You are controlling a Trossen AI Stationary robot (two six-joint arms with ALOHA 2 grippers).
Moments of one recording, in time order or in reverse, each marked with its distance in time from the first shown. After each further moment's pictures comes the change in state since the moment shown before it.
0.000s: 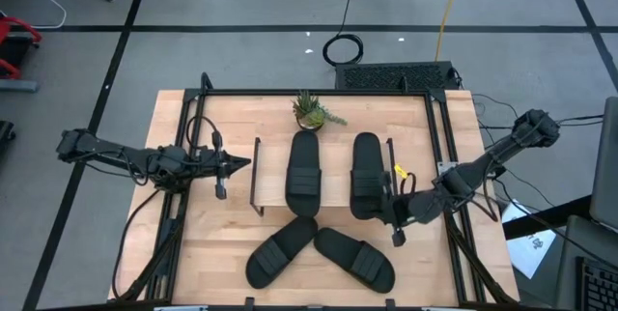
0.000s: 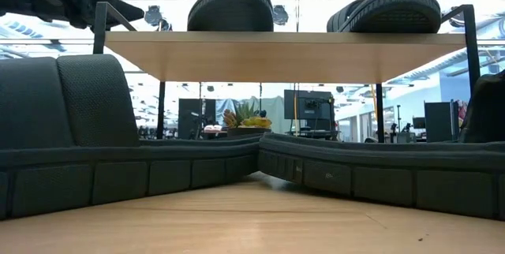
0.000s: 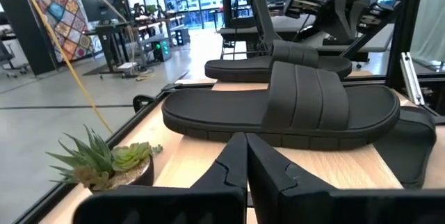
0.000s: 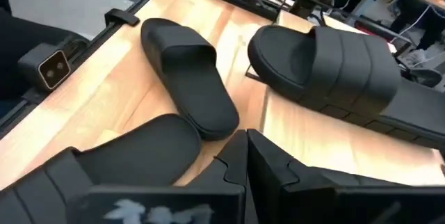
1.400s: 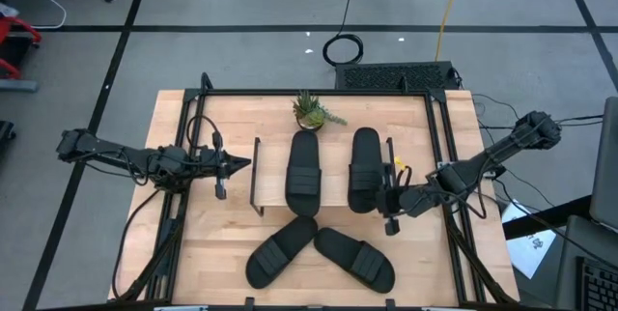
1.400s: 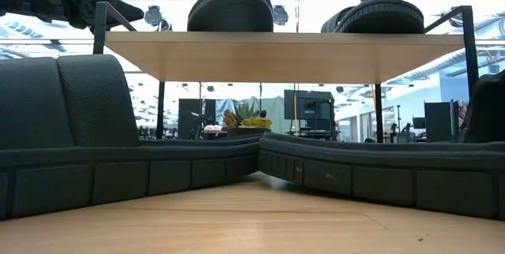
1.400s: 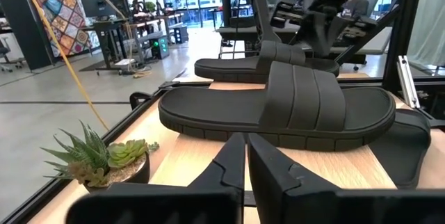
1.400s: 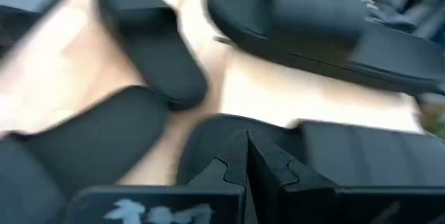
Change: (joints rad) left arm -0.003 0.000 0.000 -0.004 0.003 -0.027; right arm -0.072 0.006 -0.011 -0.073 0.001 0.058
